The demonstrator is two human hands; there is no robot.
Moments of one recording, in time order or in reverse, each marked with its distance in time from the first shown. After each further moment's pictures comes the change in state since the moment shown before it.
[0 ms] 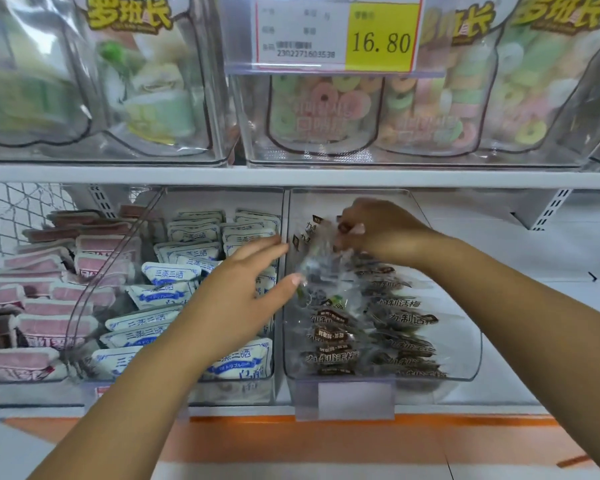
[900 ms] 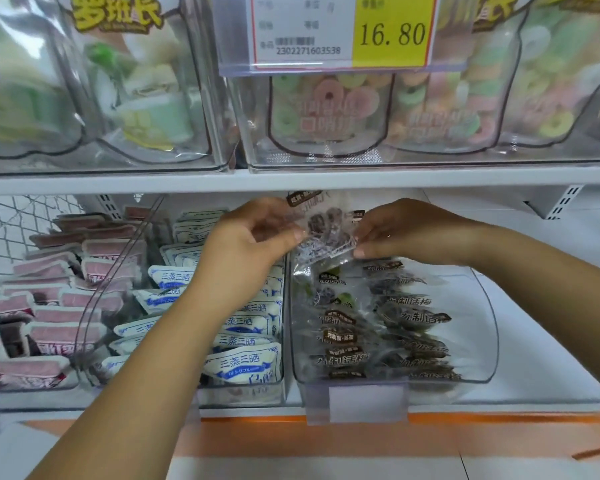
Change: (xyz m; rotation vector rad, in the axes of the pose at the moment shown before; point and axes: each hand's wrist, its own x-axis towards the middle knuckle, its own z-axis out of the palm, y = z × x) left_hand 0.036 0.014 -0.016 -0.532 0.248 -0.037; right_hand -0.031 -0.006 -0.028 0.373 -0.207 0.096
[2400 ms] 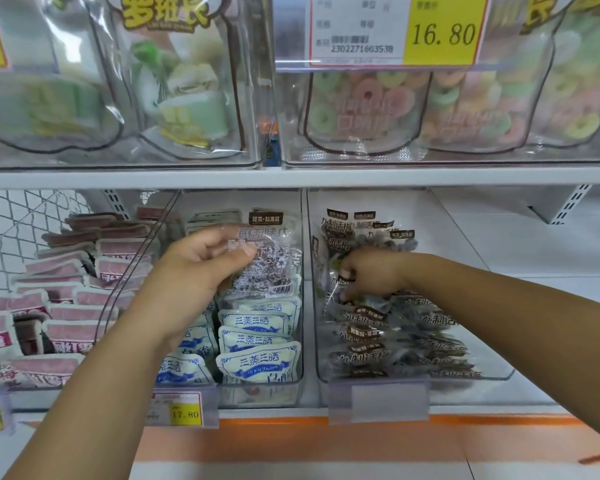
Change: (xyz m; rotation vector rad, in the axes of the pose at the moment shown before) left_hand -0.028 -0.019 -0.055 -0.150 -0.013 -0.337; right_hand 0.057 0.011 0.070 -0.494 -0.240 0.094
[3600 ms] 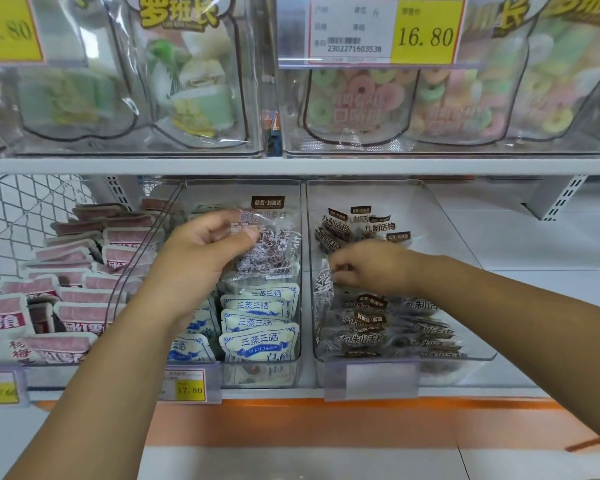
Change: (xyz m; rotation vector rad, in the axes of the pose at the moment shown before) left_hand -0.002 -0.001 0.004 -0.096 0.073 0.089; right_hand -0.036 -0.010 0.001 0.024 0.204 -0.272
